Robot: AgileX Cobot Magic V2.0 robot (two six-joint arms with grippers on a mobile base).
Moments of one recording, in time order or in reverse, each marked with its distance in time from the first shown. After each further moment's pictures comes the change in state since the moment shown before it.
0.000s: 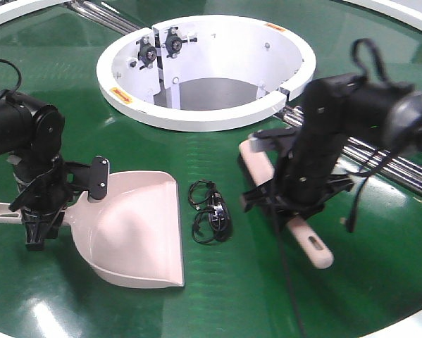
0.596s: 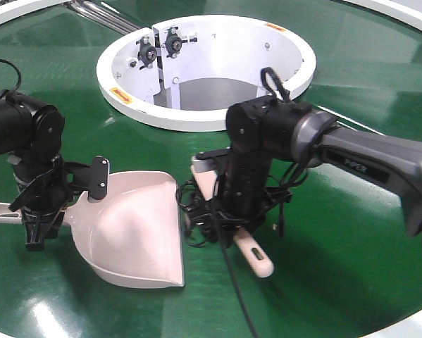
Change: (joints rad) left arm 0.000 0.000 0.000 0.000 0.000 0.000; right arm 0.148 0.210 -0.195 0.027 0.028 0.051
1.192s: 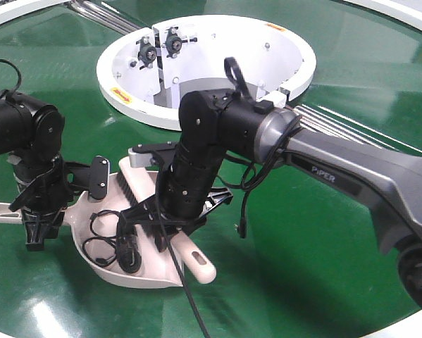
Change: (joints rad) left arm 0.000 0.000 0.000 -0.002 -0.001 -0.001; right arm 0.120 0.020 -0.161 0.191 0.008 -0.078
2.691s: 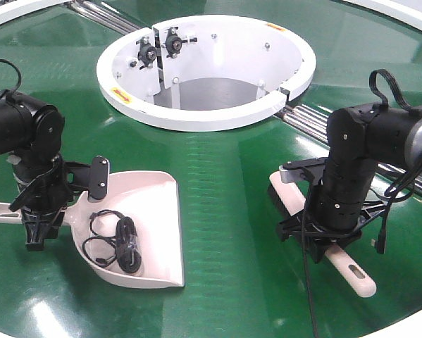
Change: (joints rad) left arm 0.000 0.000 0.000 0.001 0.000 0.000; right arm -0.381 -0.274 0.542 -0.261 -0.050 -0.048
